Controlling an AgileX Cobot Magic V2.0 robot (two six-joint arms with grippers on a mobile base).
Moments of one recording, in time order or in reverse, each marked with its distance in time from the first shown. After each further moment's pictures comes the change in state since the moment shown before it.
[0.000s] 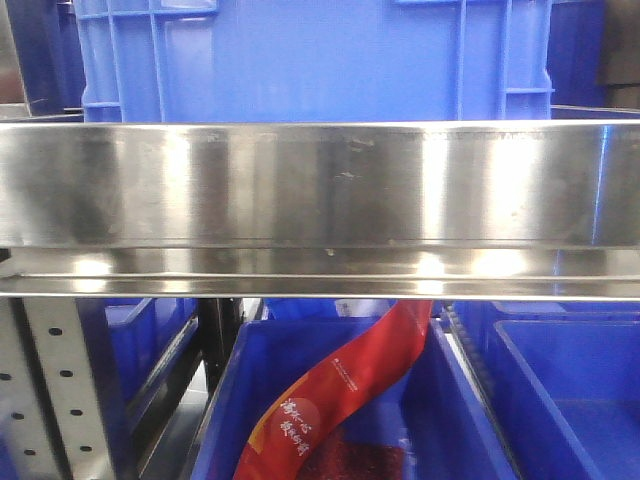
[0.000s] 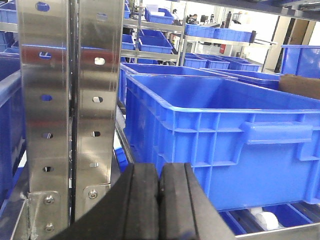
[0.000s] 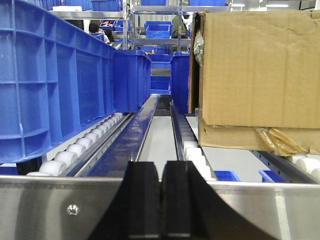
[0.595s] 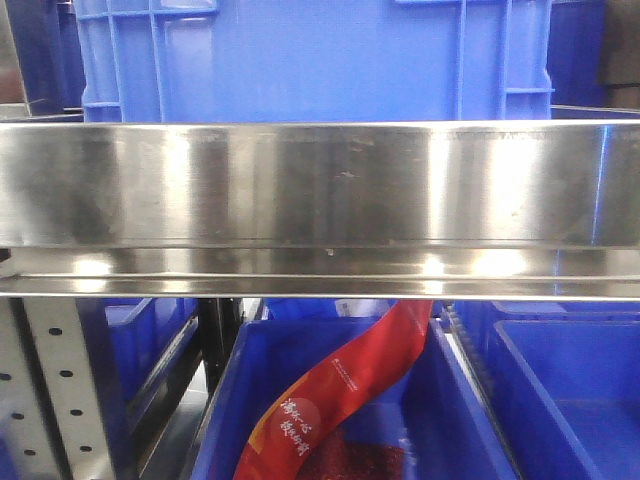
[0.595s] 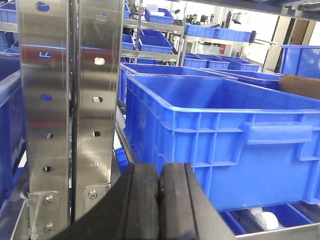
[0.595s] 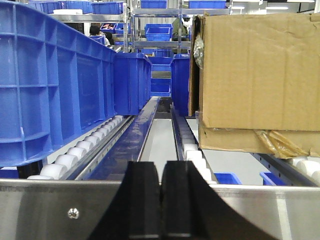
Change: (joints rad) left arm 0.000 0.000 0.000 0.000 0.000 0.000; right arm 0.000 0.000 0.000 -0.003 -0.006 0.004
